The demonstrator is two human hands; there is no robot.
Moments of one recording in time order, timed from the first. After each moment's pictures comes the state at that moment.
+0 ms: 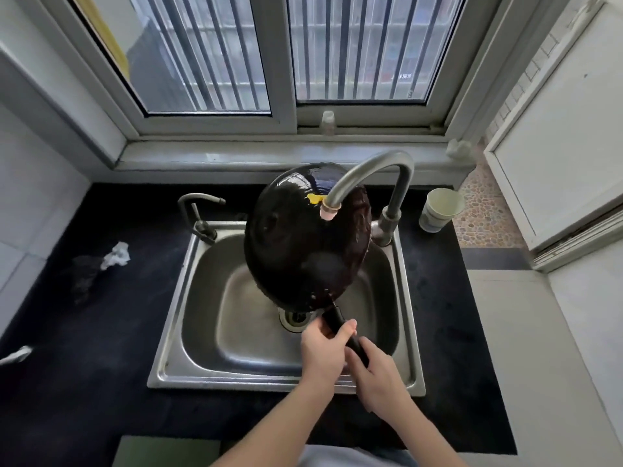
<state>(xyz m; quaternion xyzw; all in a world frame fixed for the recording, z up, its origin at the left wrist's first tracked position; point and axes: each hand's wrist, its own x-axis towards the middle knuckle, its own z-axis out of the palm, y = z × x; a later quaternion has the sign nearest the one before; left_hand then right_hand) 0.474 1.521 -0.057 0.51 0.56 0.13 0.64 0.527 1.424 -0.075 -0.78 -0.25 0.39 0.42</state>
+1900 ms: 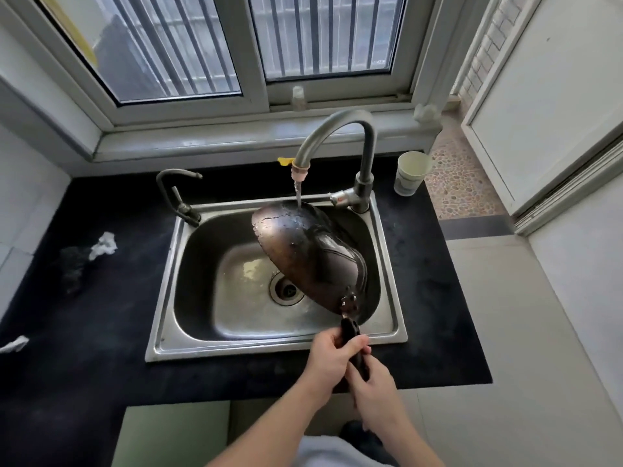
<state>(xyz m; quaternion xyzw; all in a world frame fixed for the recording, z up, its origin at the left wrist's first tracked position) 0.426 1.458 -0.079 0.52 0.41 0.01 0.75 0.458 1.349 -0.100 -0.80 -0.09 0.40 0.44</state>
